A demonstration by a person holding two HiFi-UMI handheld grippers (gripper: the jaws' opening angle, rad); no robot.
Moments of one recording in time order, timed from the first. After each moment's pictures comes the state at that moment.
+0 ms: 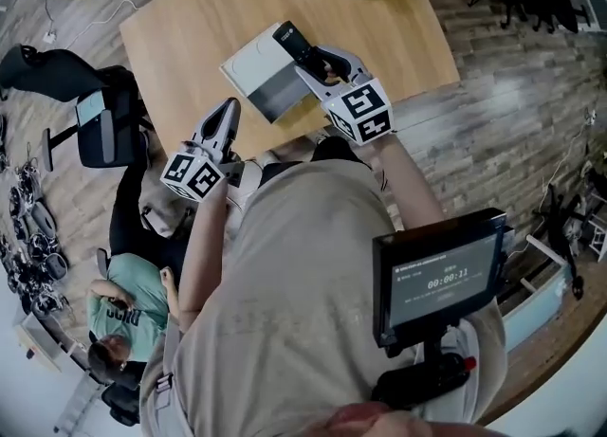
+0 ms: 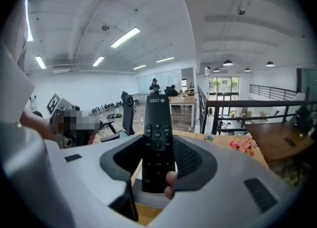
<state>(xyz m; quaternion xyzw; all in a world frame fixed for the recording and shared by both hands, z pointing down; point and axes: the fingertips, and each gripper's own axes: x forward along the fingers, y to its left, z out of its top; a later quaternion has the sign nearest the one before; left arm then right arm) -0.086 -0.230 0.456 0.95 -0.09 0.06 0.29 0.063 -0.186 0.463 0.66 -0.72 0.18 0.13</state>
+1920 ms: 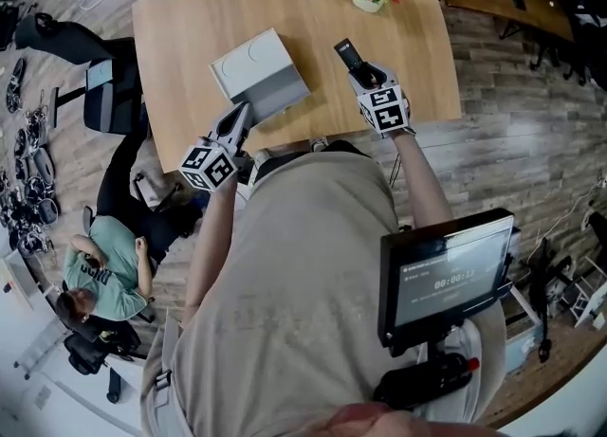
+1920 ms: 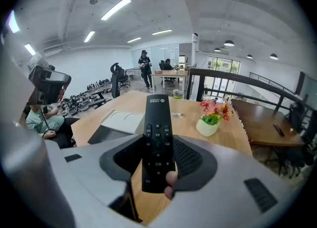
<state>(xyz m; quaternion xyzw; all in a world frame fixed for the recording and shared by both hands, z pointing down) 0.012 -0.182 0.542 0.92 -0.20 0.12 0.31 0.261 -0.113 0.663 0.63 -0.69 0.27 0.25</state>
